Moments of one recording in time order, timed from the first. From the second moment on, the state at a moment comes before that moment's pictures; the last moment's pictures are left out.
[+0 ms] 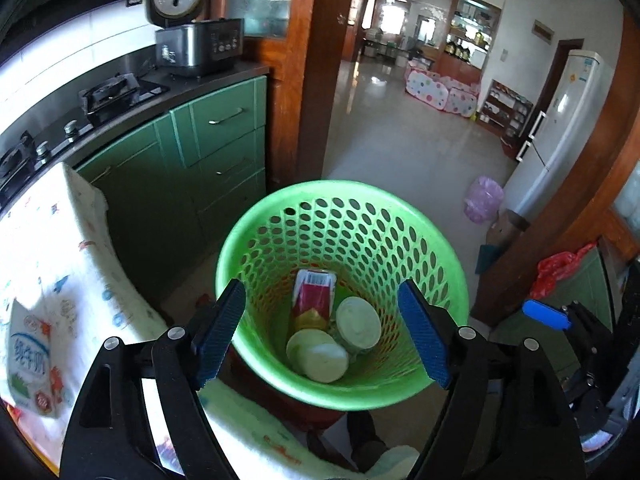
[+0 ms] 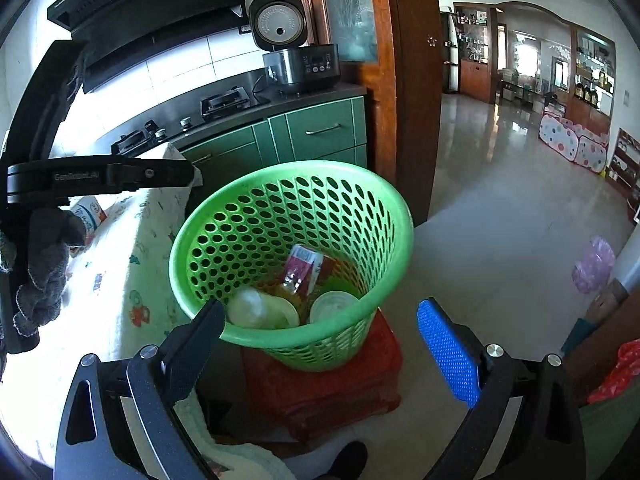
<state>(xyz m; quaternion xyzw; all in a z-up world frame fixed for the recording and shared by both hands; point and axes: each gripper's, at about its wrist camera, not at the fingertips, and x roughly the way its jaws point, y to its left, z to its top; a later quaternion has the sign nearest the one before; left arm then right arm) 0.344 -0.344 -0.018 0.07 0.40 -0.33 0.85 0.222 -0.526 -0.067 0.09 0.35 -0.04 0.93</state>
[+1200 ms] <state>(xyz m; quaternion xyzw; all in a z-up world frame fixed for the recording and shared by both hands) 0.219 0.012 0.033 -0.01 0.33 -0.07 0.94 0.228 -0.261 -0.039 -0.04 0.35 0.24 0.91</state>
